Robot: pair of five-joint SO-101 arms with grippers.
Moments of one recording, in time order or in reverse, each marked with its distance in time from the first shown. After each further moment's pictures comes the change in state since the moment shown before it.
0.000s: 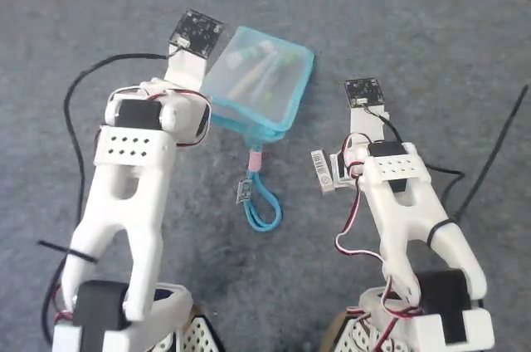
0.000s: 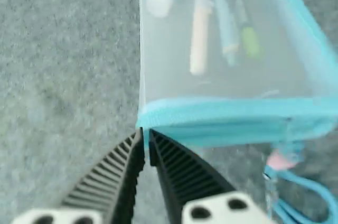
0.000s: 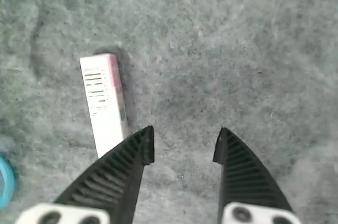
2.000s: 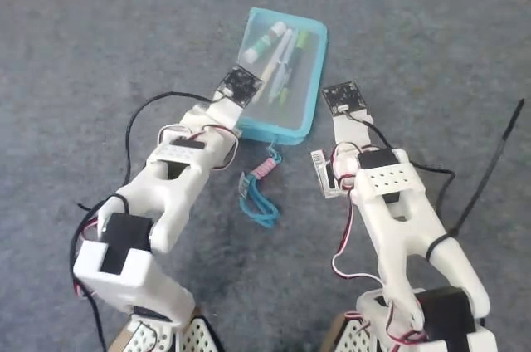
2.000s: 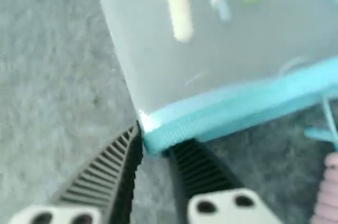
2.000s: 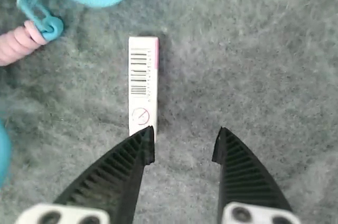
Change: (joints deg) left arm 4.7 24.4 20.0 -51.6 -10.5; right arm -4.9 -6.4 2.8 2.8 2.3
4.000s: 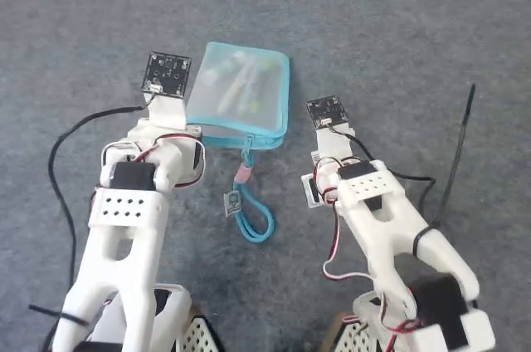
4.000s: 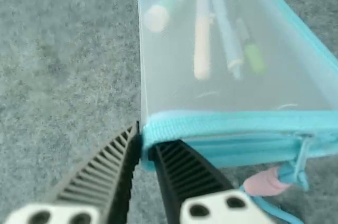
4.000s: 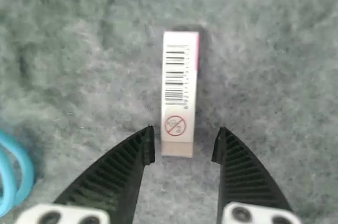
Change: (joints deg) left arm -6.7 -44.8 9.1 34.5 19.4; right arm -5.5 5.4 5.2 -9.8 -5.7
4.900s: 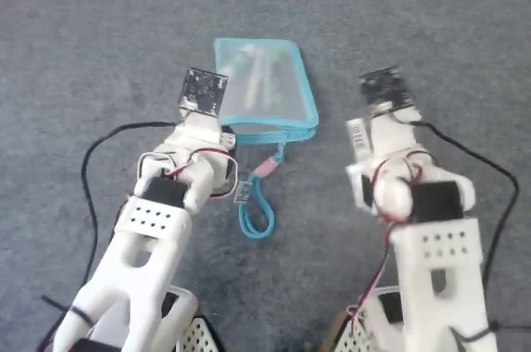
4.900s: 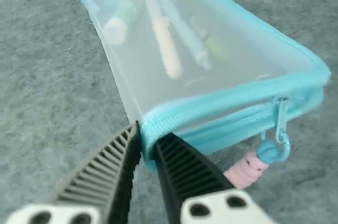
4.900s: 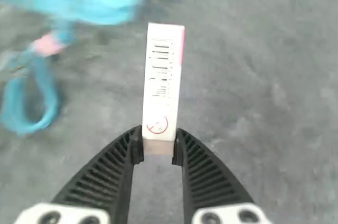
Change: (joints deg) left arm 11.4 -0.5 10.9 -18.2 4.9; right arm 6.6 -36.2 -19.7 44.0 13.5
